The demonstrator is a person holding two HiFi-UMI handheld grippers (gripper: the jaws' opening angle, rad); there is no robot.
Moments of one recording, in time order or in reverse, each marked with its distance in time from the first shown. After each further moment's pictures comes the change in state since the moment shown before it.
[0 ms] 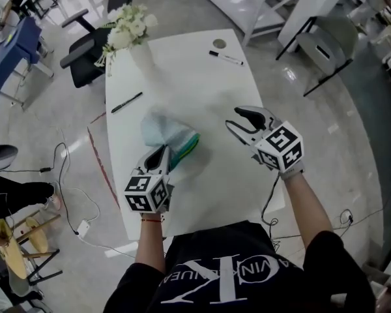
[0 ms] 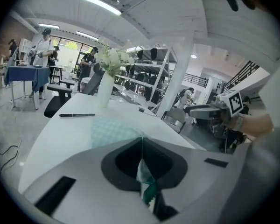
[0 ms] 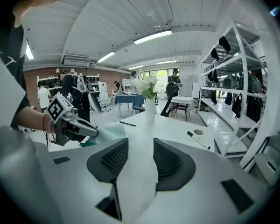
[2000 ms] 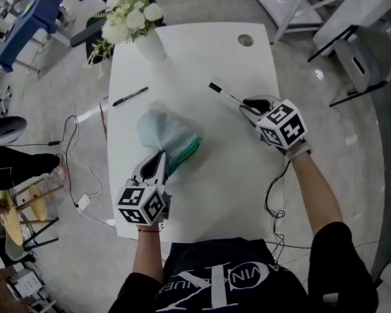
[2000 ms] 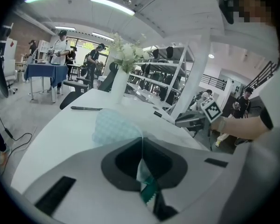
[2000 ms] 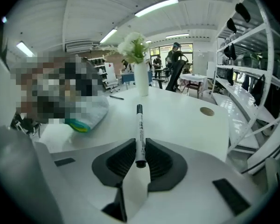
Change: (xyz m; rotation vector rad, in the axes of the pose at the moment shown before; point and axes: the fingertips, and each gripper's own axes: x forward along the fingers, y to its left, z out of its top) left arm 0.026 0.017 -0.003 -0.113 0.002 0.185; right arm 0.100 -0.110 -0.069 -0.024 0.285 0.164
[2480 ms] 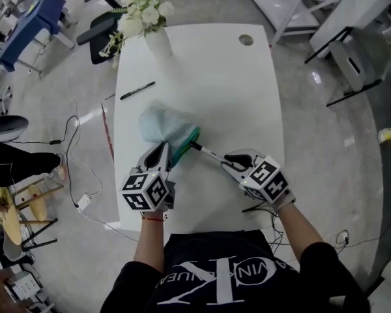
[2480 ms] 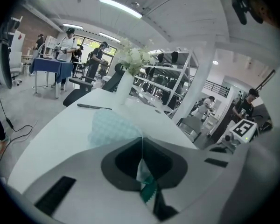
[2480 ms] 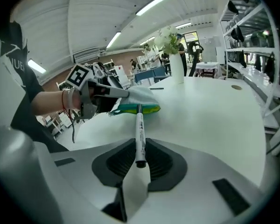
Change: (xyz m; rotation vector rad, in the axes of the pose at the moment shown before) left arm -0.012 0.012 -0.002 -0.068 -0.028 0.006; right arm -0.022 0.198 -0.050 0.091 0.013 0.204
